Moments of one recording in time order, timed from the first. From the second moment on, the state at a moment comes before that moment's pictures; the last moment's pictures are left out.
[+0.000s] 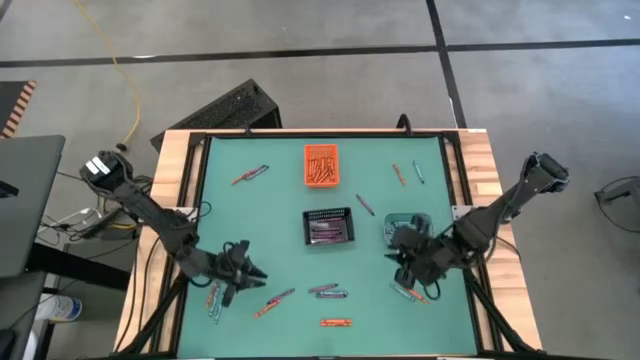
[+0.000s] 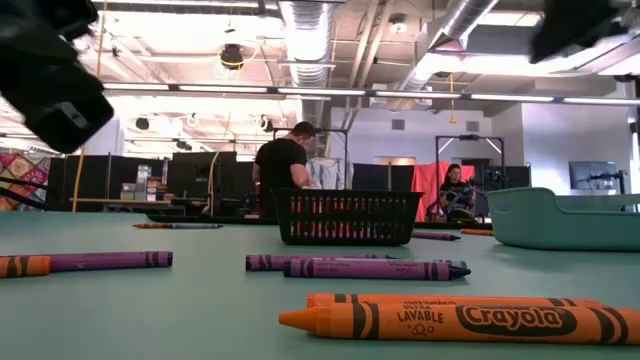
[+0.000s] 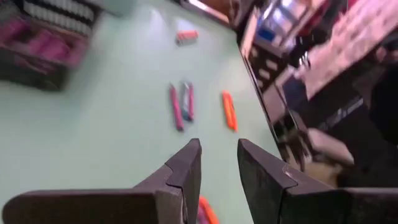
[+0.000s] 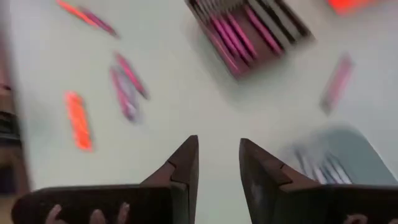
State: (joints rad) left arm -0.74 1.17 0.25 0.68 -0.48 -0.64; right arm 0.62 1.27 1.06 -0.87 0.48 0.94
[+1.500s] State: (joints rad) left arm -0.63 1.82 0.98 -0.30 -0.28 -0.69; right arm 0.69 1.64 1.07 -0.45 0.95 0.65
